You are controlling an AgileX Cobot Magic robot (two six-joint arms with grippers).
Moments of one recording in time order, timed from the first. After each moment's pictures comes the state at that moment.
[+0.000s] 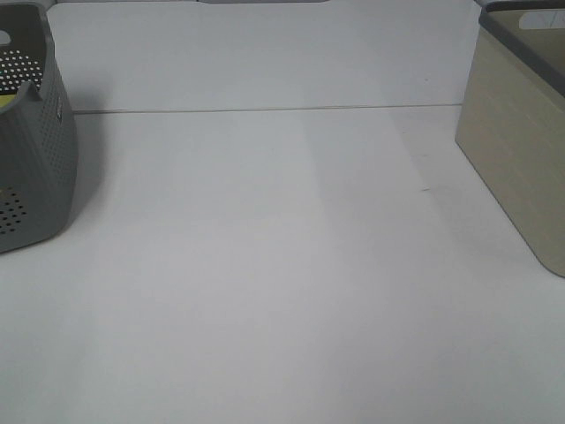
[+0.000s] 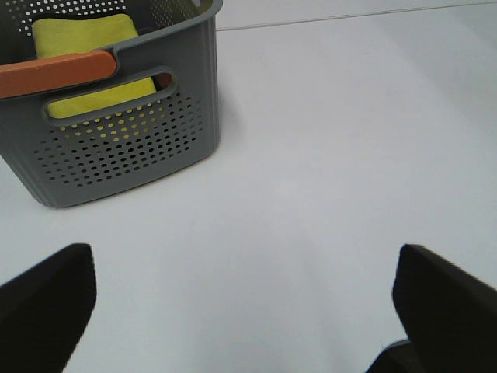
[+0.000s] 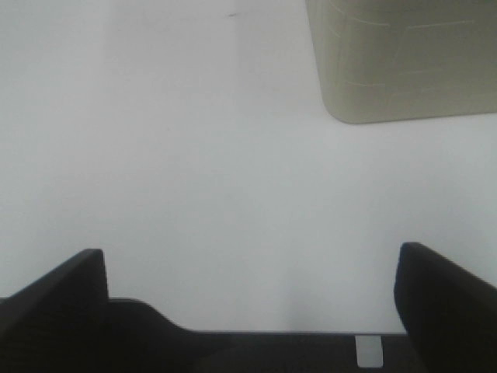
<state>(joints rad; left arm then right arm) -0.05 -0.01 -0.51 -0.12 1.05 0.13 -0.03 0.14 -0.47 0.10 1.08 -0.10</state>
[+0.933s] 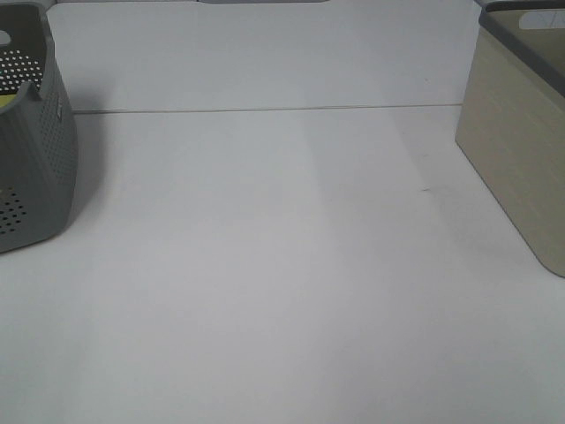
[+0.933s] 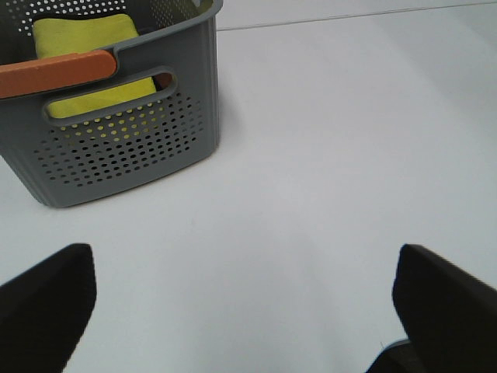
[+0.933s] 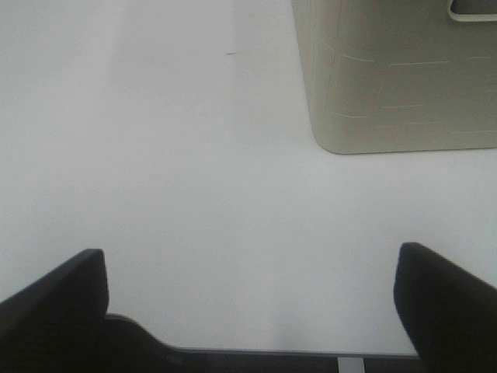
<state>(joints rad) -0.05 -0.01 -0.51 -0.12 1.05 0.13 -0.02 0.00 -0.46 0.08 1.10 -0.12</state>
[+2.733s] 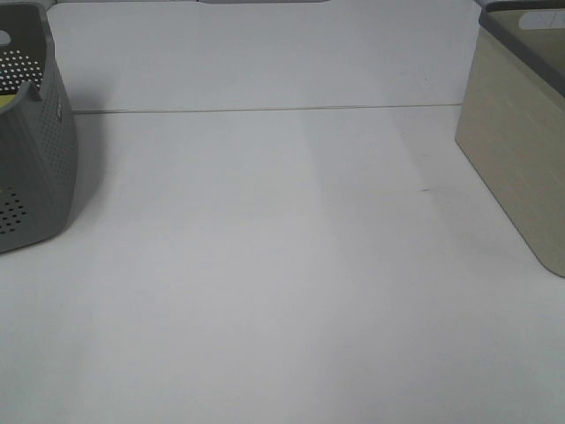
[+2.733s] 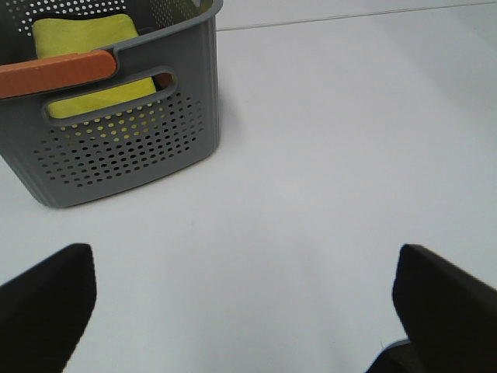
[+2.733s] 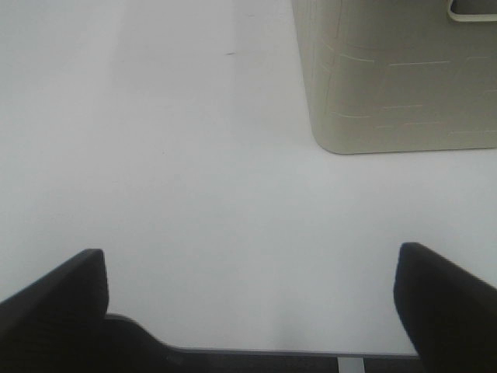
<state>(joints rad) -0.05 -0.01 -0.51 -0.12 1.05 0.13 -0.02 0.00 -0.46 0.08 1.10 -0.12</state>
